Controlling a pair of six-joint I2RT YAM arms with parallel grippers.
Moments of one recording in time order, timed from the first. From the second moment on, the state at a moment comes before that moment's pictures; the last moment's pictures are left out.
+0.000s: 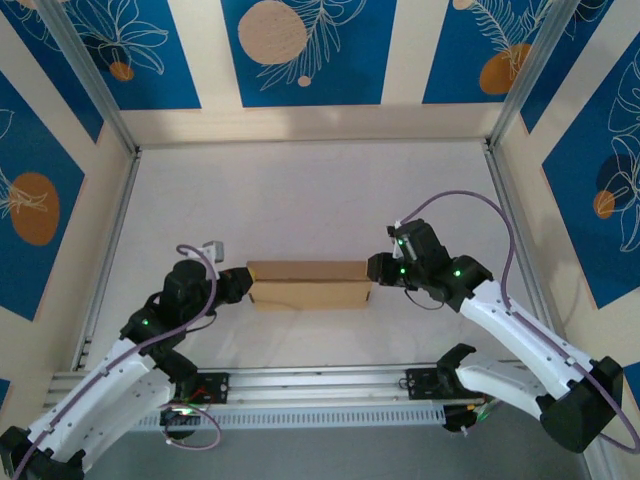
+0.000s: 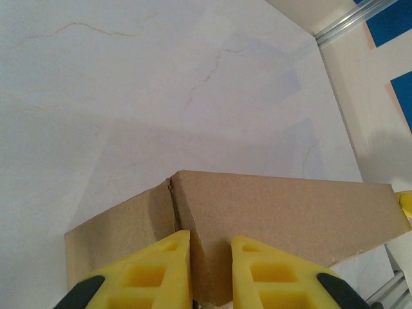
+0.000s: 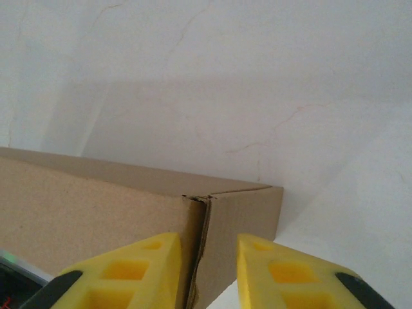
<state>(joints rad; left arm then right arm) -0.57 0.59 0.47 -0.41 0.09 -0.78 0.62 0.96 0.82 -0.72 -0.08 0.64</state>
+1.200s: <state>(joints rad) -0.49 0.52 0.39 -0.37 0.18 -0.87 0.64 0.95 0.79 -0.66 -0.07 0.65</state>
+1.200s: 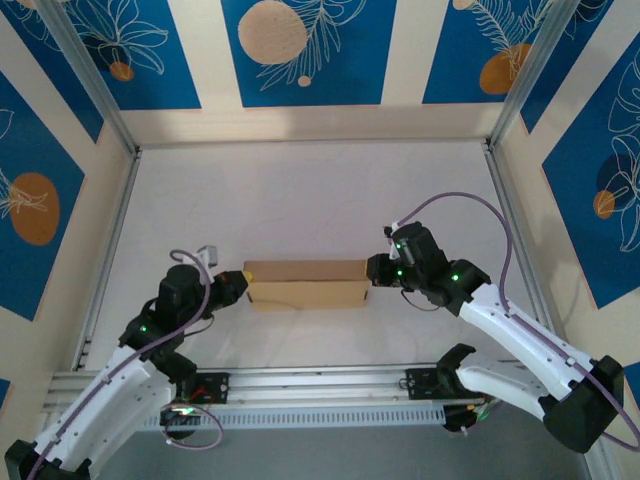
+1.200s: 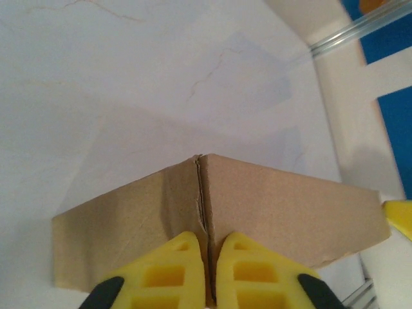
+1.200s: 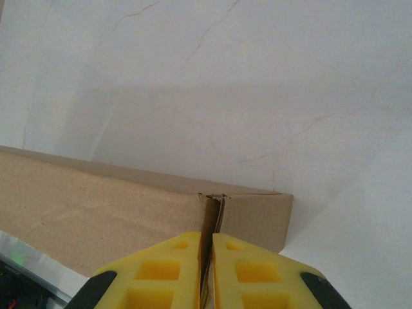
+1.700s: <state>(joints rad) -0.49 0.56 0.40 -0.33 0.19 -0.84 0.64 0.96 0.82 -0.75 -0.06 0.64</state>
